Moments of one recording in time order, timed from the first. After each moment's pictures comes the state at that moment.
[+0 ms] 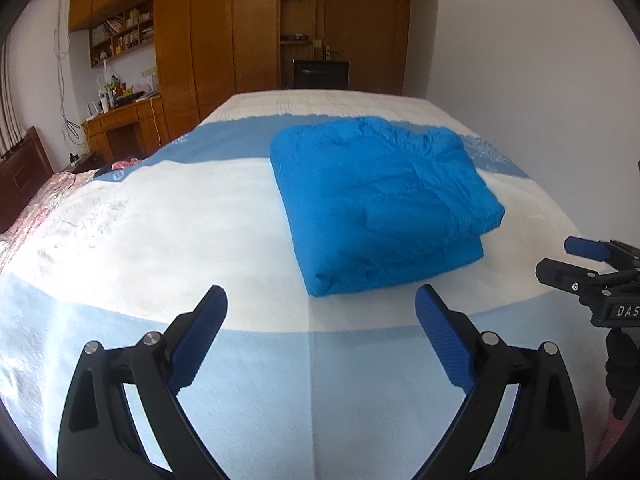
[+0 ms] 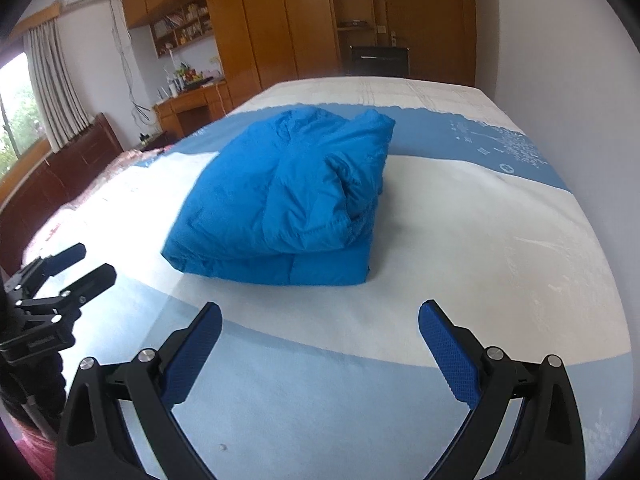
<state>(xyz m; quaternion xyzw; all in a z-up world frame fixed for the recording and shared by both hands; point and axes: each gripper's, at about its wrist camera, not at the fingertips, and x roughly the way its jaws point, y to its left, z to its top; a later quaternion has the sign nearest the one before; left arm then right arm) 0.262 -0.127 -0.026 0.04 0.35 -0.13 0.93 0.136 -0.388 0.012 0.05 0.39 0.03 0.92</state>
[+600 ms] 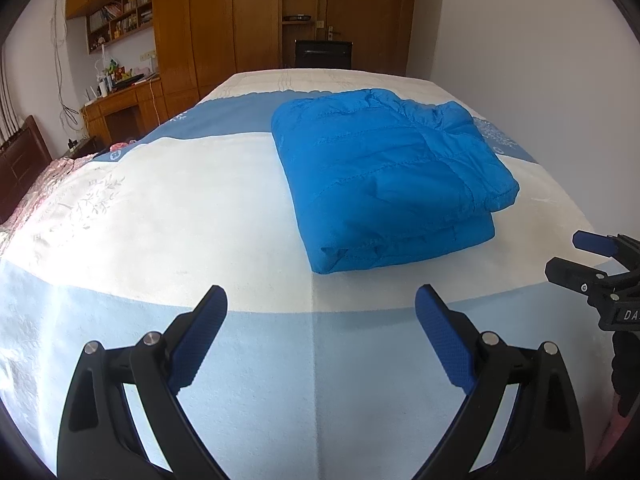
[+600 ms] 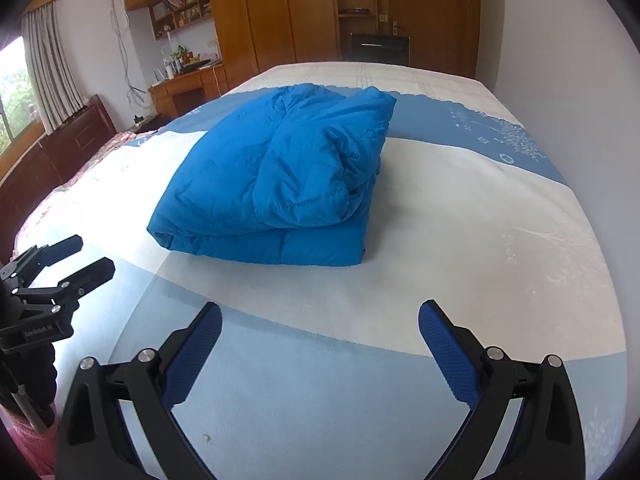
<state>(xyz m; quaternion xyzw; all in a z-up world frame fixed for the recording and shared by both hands) 0.265 -0.123 -0.041 0.04 0.38 -0.13 0.92 0.135 -0.391 0.000 0.03 0.41 0.03 0.91</state>
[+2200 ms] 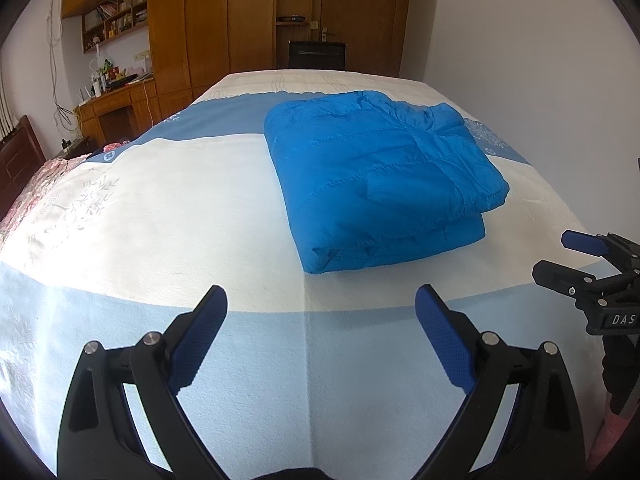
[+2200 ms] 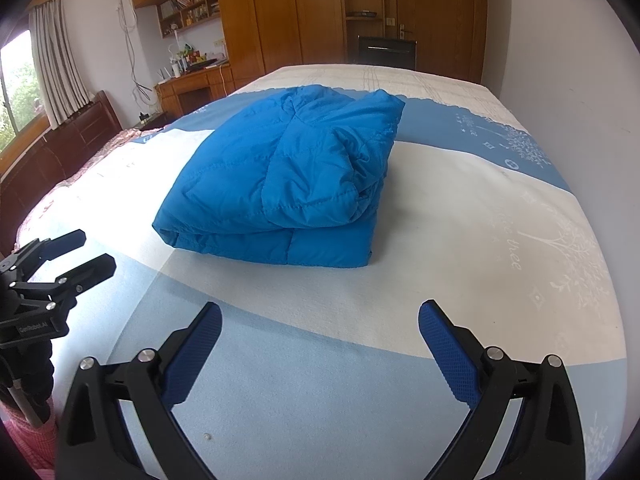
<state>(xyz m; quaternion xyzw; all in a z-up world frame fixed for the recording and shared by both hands) 0.262 -0.124 -0.036 0.03 0.38 -0.14 0.91 0.134 -0.391 0.002 0.02 0.41 0.04 0.91</state>
